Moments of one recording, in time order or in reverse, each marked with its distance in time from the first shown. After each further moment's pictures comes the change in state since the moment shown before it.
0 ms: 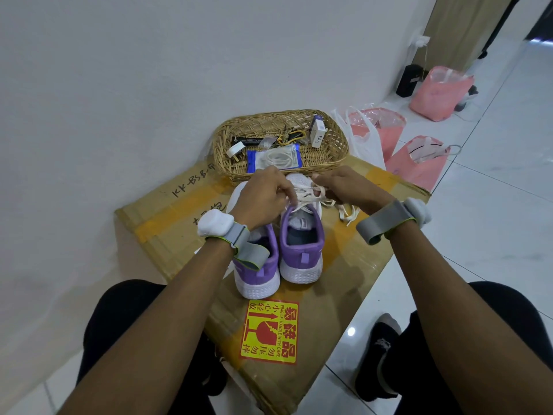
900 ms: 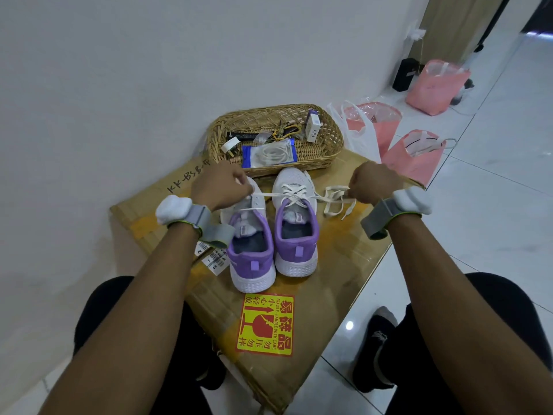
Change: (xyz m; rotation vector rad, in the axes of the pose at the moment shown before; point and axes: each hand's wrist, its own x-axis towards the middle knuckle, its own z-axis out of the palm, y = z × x) left_hand -0.003 -0.046 -0.040 0.174 -0.081 -0.361; right_hand 0.013 0.043 -0.024 -0.807 0.343 0.451
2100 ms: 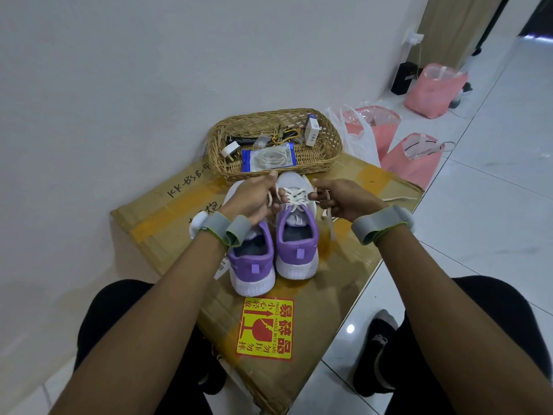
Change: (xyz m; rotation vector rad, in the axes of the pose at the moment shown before) left_hand -0.013 0.065 0.036 -1.360 -0.221 -0.332; right_hand -0.034 -0.028 0.001 1.234 -0.696 -0.028
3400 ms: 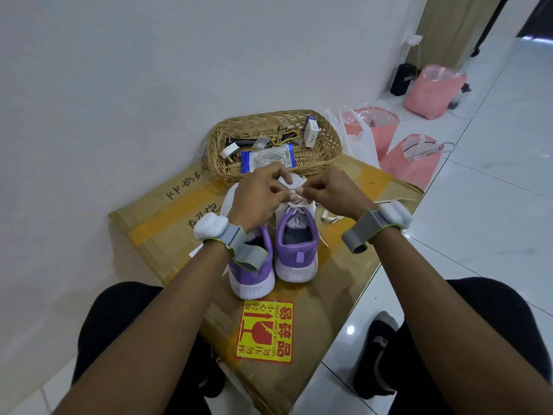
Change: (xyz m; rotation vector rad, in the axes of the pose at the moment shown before) left_hand -0.007 -0.002 -0.005 0.894 0.057 0.603; right_hand -0.002 -0.004 0.006 -0.850 0.129 -0.670
